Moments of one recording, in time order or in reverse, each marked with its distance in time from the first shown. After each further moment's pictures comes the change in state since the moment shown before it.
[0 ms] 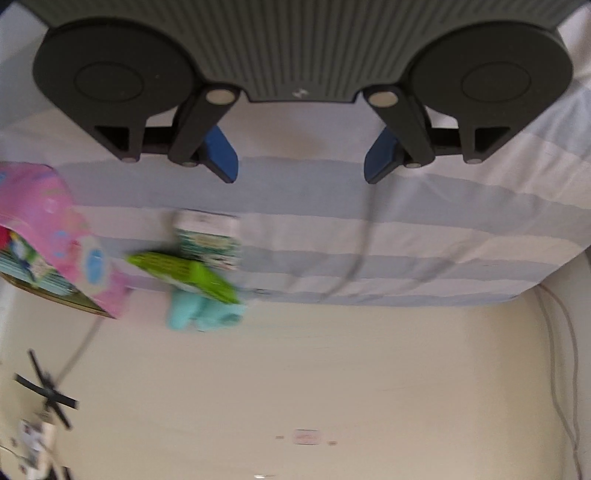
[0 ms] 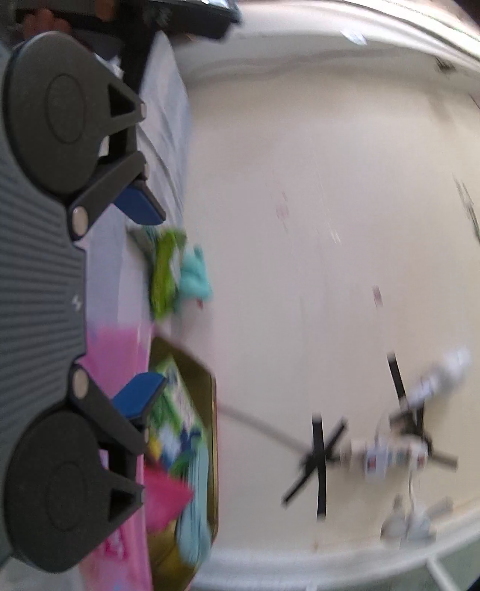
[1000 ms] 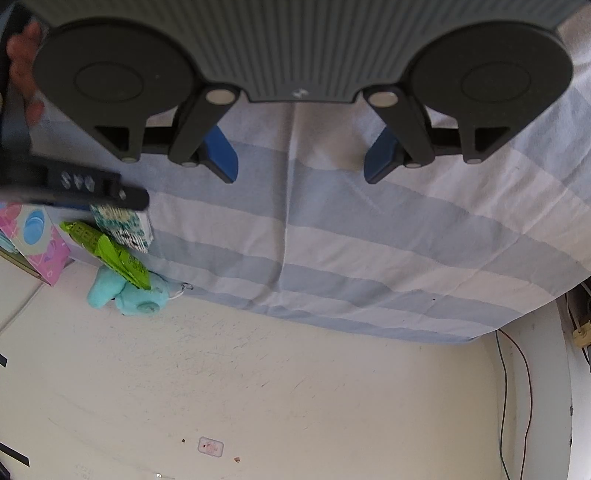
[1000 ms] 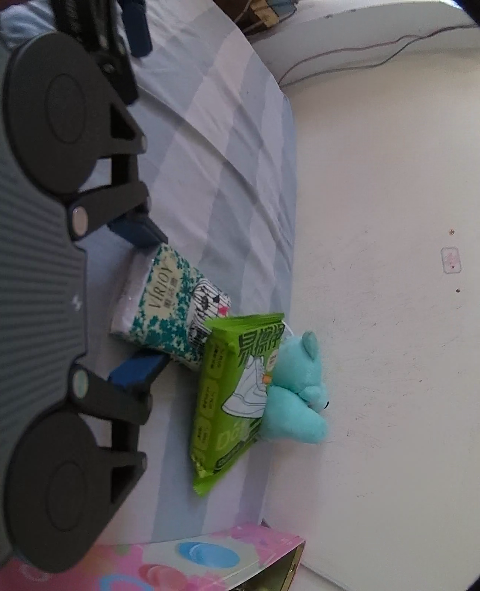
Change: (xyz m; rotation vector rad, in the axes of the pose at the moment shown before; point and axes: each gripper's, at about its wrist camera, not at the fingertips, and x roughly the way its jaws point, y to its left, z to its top) left arm 0.022 0.051 0.005 -0.159 0.050 0.069; right arm 0.183 0.052 0.000 -0.023 0.450 0.100
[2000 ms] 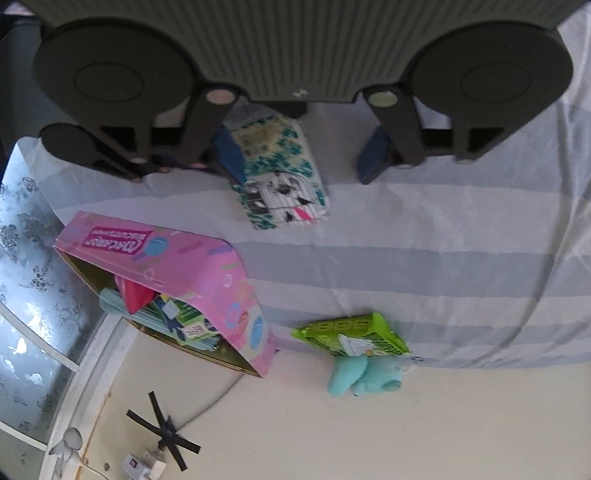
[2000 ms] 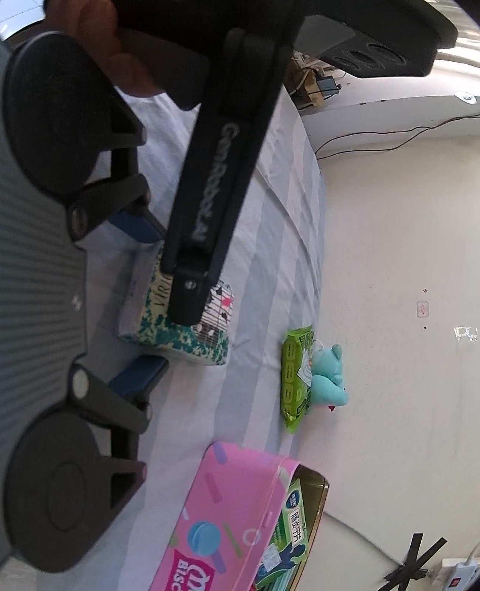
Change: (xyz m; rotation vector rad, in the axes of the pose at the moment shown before) left arm -0.063 -0.113 -0.058 0.165 0.175 -0.487; right arm -0.154 -0.028 -0.116 -0.098 -0.054 0.094
